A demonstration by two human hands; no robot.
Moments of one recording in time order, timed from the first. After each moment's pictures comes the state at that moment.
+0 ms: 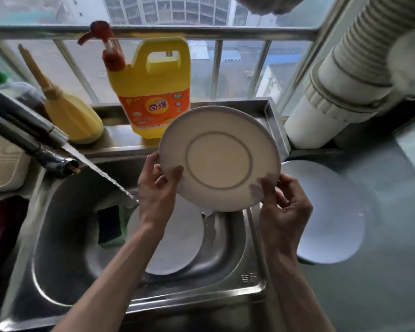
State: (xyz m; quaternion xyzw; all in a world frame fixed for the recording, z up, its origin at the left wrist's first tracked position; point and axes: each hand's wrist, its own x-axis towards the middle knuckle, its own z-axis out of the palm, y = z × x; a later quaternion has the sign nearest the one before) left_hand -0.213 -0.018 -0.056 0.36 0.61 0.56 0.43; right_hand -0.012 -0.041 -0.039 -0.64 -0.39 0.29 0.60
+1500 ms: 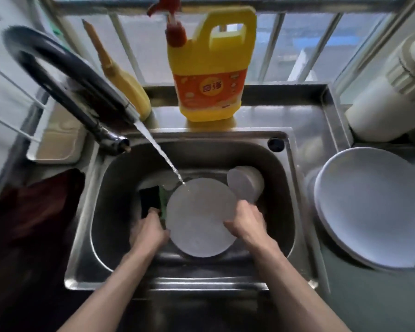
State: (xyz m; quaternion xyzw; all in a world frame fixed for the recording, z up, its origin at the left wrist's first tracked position) left_hand -0.329 -0.099 -0.153 0.40 0.85 -0.06 0.33; right_hand -0.109 -0.041 -0.131 -0.71 -0.59 0.36 -0.07
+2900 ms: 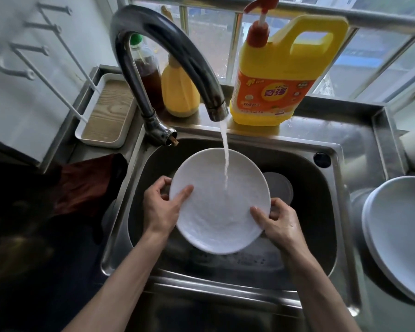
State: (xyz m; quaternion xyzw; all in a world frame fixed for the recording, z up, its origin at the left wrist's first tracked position) left_hand -0.366 -0.099 -0.102 0.28 0.73 0.49 0.38; right_hand -0.122 -0.047 -0.114 -0.66 -0.45 0.56 0.23
